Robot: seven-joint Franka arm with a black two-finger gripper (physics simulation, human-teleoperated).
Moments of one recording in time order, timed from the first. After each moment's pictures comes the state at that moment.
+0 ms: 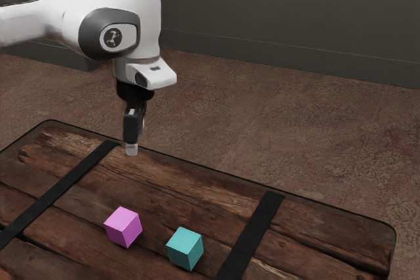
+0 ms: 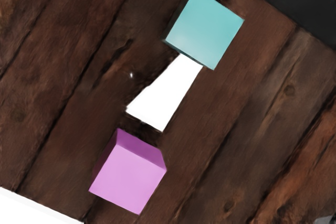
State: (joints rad) arm -0.20 -0.10 -0.04 -1.93 0.04 1.60 0.83
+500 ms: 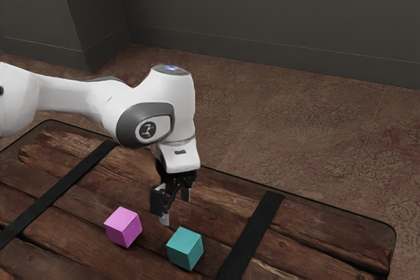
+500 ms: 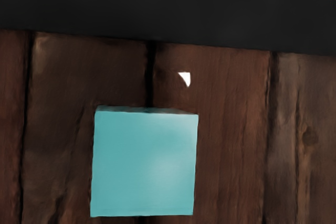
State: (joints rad) arm -0.30 -0.01 -0.10 -2.23 -0.07 2.02 1.19
